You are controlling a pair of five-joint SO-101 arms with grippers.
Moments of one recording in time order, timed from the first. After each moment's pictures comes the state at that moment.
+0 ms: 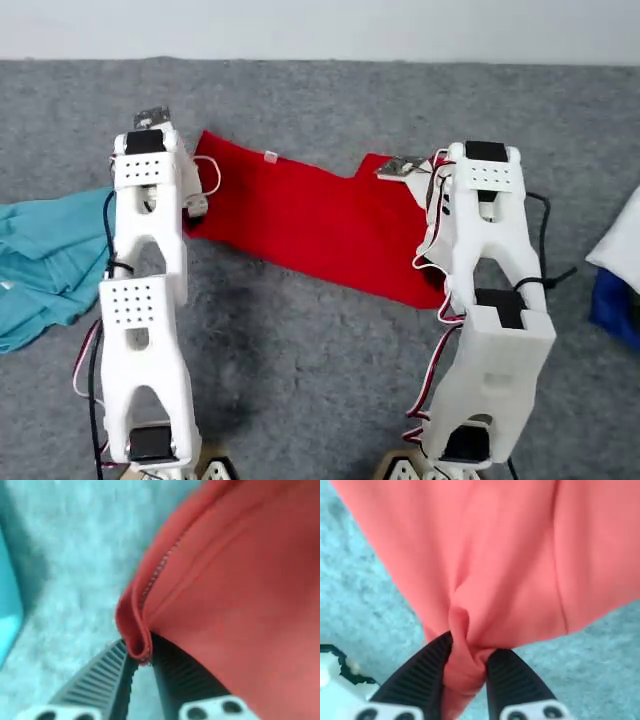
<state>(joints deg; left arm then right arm) -10.2 59.2 -51.6 98.9 16.3 2.3 29.8 -15.5 98.0 50.3</state>
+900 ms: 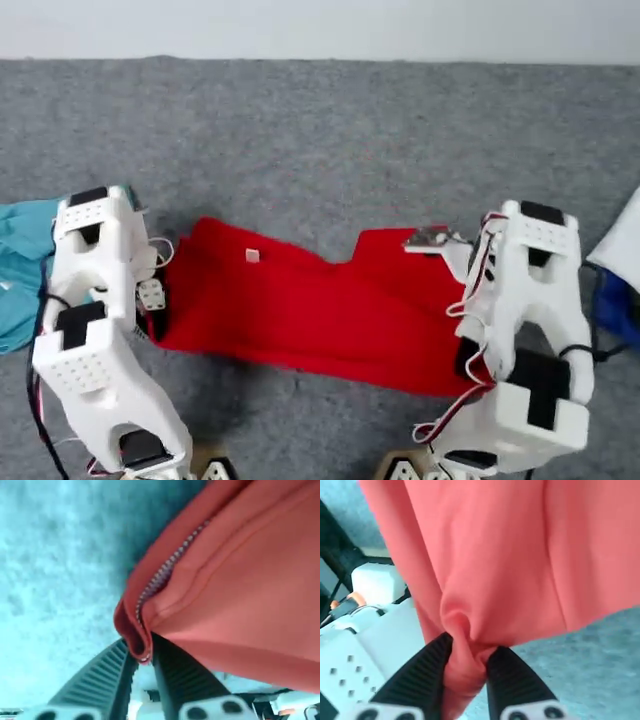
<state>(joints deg) -21.6 25.5 7.7 98.9 1.5 14.1 3.3 23.4 100.5 69.8</state>
